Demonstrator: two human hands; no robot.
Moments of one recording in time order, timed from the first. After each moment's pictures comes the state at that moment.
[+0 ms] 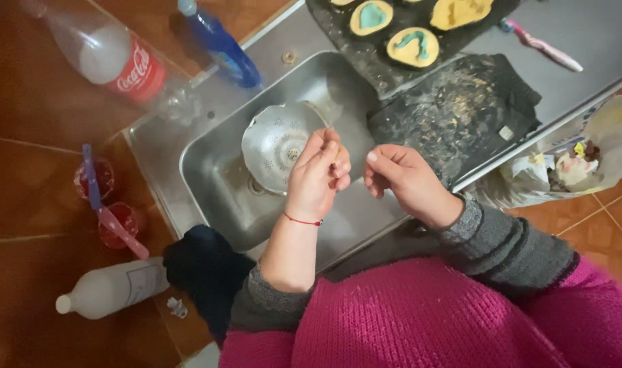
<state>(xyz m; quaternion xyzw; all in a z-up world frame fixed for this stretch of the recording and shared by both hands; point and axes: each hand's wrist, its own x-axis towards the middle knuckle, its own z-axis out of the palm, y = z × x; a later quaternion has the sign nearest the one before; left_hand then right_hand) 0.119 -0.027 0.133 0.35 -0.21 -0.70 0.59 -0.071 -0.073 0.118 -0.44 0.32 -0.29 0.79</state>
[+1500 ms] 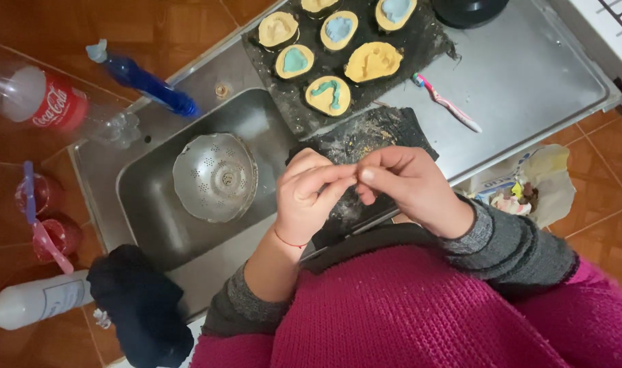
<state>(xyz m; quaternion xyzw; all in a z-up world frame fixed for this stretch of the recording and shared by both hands) -0.081 -0.147 0.186 0.50 -0.67 -0.17 0.52 -0.274 -0.220 0.173 -0.50 0.24 -0.28 0.79</state>
